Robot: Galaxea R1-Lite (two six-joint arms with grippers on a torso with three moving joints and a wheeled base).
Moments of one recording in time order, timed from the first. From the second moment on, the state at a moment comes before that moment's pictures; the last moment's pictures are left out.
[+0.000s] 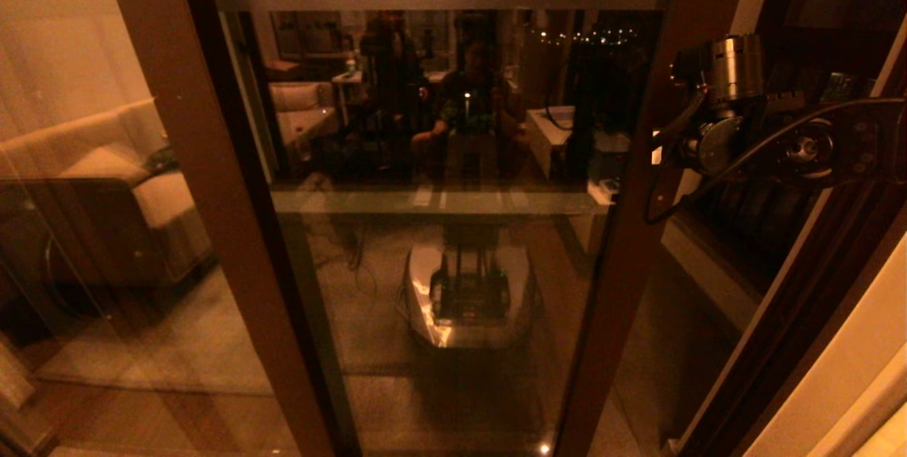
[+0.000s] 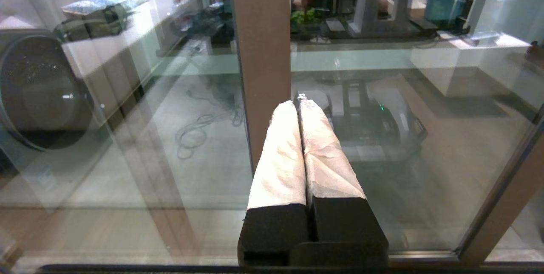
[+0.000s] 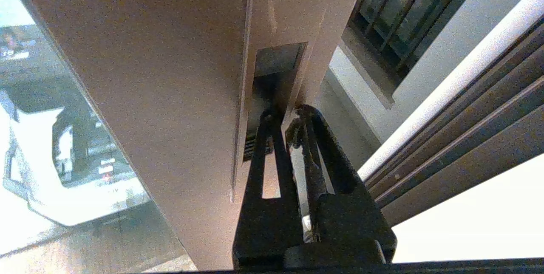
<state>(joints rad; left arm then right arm) 0.00 0.00 0.00 -0.09 -0.02 0.05 0.20 1.93 -1.56 -0.01 -0.66 0.07</state>
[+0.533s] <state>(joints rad) 0.00 0.00 0.00 -0.09 -0.02 0.05 0.16 1.92 -1.55 -0.01 -0.67 0.07</state>
